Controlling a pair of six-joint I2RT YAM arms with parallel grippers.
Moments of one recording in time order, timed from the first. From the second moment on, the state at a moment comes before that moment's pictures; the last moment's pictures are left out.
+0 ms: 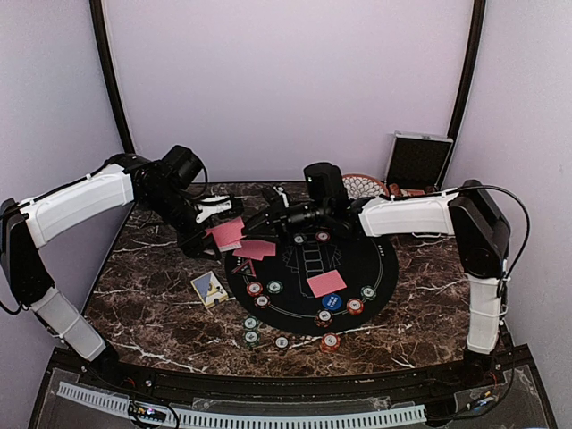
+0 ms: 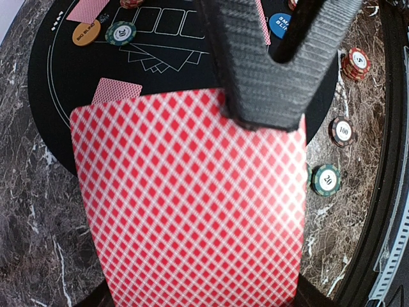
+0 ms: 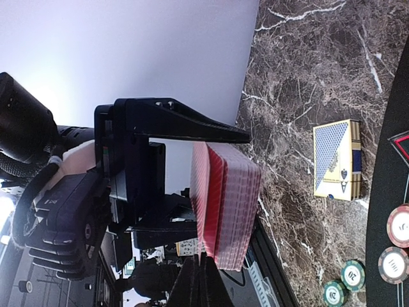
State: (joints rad) left arm -0.55 1.55 1.39 -1.01 0.29 0.64; right arm 0.83 2.02 1.46 0.26 -0.88 1.20
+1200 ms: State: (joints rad) left arm -0.55 1.55 1.39 -1.02 0.27 0.64; right arm 0.34 2.09 1.51 0.00 -0.86 0.93
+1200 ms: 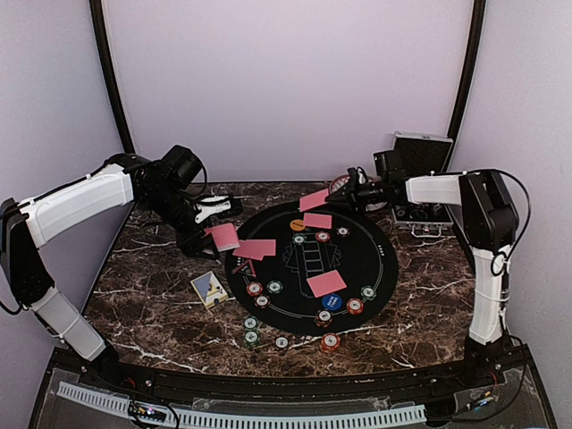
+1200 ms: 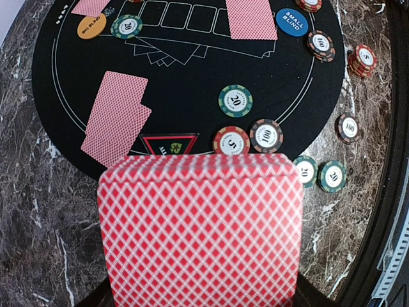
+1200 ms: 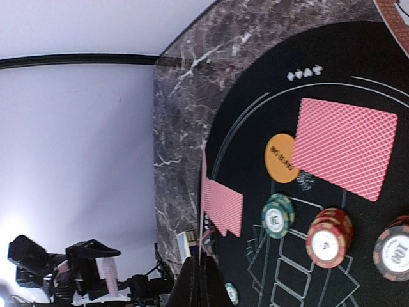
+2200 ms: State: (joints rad) left arm -0.55 1.55 1.39 -1.02 0.27 0.64; right arm 0.34 2.25 1.73 -0.46 -0.60 0.62
